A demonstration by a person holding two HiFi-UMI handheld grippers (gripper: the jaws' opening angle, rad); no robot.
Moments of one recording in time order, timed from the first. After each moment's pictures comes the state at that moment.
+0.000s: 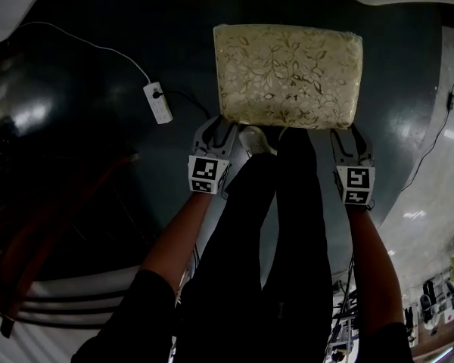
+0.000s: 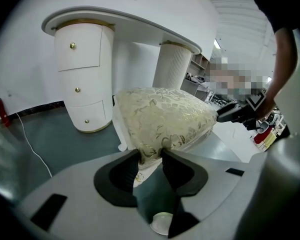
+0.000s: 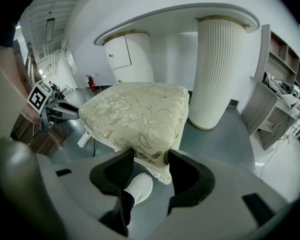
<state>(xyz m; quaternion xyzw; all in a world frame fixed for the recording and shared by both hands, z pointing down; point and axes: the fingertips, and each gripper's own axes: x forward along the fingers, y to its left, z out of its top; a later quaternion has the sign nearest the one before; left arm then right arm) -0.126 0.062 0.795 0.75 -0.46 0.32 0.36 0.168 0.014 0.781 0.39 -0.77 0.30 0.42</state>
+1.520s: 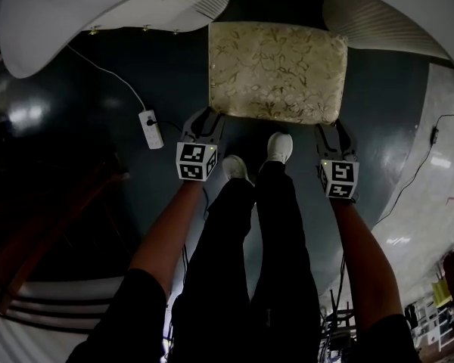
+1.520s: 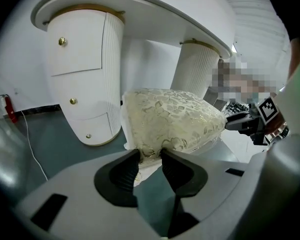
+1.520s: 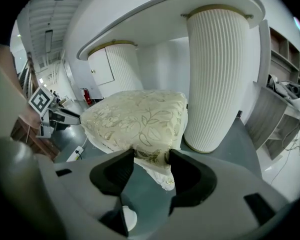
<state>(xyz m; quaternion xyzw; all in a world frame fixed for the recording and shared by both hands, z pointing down) -0.136 0.051 0.806 0.75 -0.51 0.30 0.30 0.160 0.030 0.802 0.46 -0.80 0.25 0.30</state>
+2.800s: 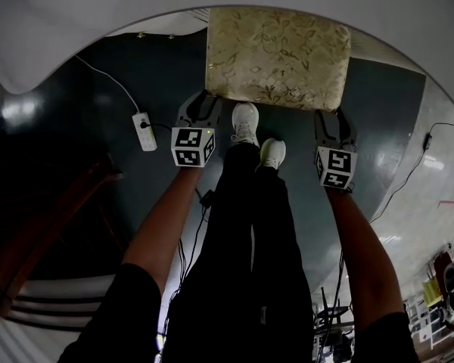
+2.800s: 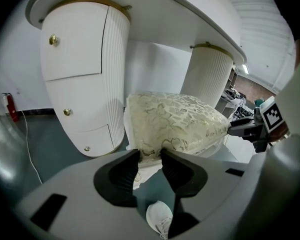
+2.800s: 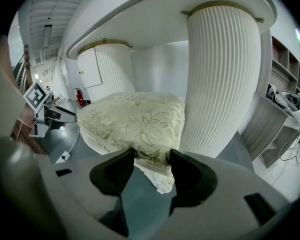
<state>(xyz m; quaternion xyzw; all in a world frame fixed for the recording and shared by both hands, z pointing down) -0.138 0.047 0.807 0.74 -0.54 0.26 0.29 0.159 0.027 0.802 0.49 -0.79 0.21 0.30</state>
